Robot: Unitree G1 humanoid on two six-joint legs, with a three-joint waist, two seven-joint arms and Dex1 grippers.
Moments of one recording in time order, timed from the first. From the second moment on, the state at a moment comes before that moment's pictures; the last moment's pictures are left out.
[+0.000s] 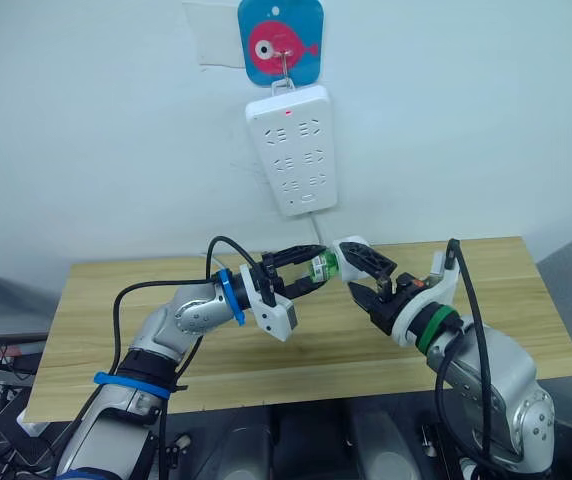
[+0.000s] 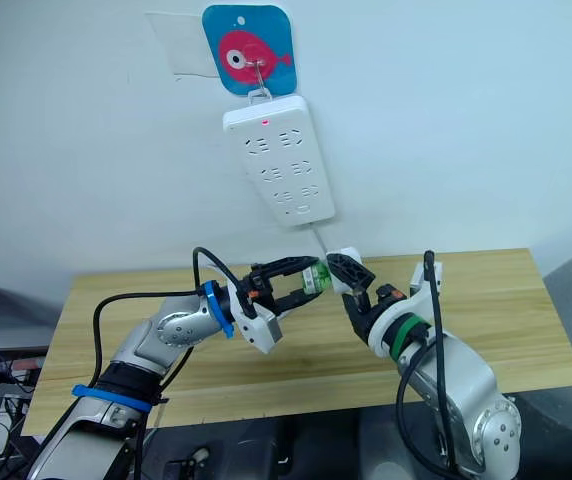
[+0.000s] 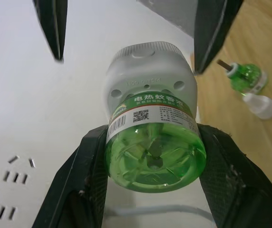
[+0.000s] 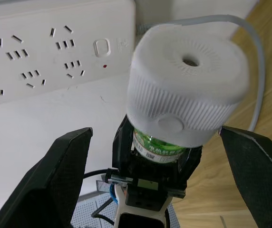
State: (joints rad) left arm -0.49 0.46 -0.22 0.32 0.48 -0.99 -0.40; right arm -0.12 -0.13 0.07 -0.74 1.95 0.38 -0.97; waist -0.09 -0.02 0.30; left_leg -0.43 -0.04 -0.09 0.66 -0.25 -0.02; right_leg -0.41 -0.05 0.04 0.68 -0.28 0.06
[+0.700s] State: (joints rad) left arm -0.48 0.48 -0.27 0.28 0.49 -0.97 -0.36; right arm -0.20 -0.11 0.03 -0.66 1.95 0.38 -1.07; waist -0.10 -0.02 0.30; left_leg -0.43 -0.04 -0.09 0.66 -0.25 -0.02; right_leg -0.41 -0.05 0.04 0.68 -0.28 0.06
